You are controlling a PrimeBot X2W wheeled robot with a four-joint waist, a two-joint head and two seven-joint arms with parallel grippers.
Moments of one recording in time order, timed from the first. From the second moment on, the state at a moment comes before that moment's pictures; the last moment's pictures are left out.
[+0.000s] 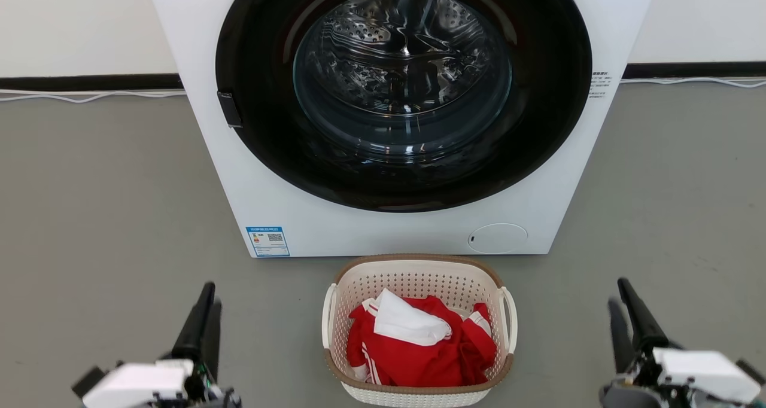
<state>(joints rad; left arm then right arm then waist) -0.08 0.03 0.08 0.30 -1.60 -0.12 0.11 -0.08 -0.03 -0.13 0.30 1.60 0.12 0.11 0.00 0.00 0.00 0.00</state>
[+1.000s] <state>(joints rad) -0.04 0.03 0.04 0.34 -1.36 -0.09 0.03 -0.04 -0.05 -0.09 0.30 1.29 0.12 0.03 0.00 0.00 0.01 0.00</state>
